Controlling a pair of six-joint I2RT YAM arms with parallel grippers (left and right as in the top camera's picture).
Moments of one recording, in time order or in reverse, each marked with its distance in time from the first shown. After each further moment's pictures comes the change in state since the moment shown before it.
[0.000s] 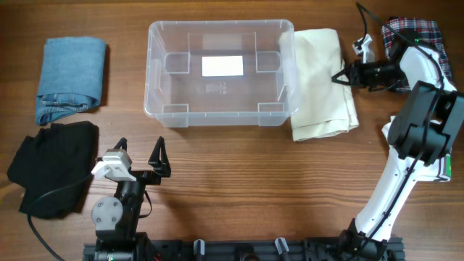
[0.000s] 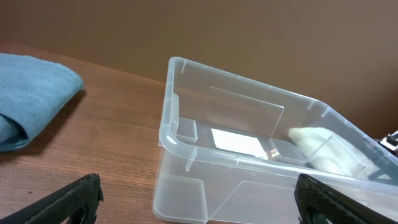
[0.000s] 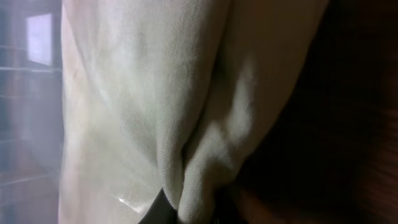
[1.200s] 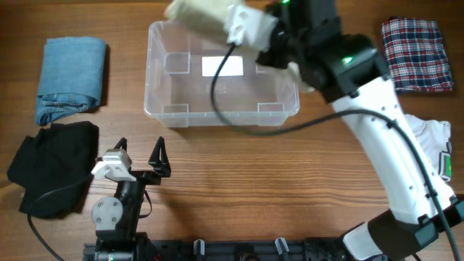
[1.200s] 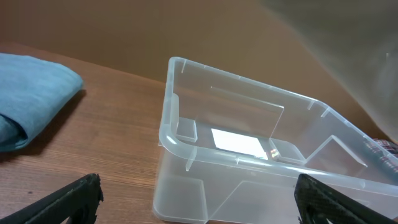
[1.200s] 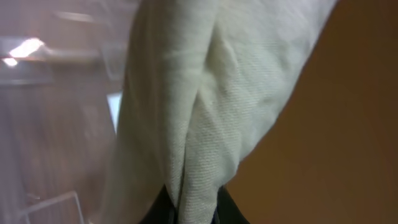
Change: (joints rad) left arm 0.000 0.000 0.000 0.000 0.000 0.000; right arm 0.853 -0.719 0.045 0.168 0.676 -0.566
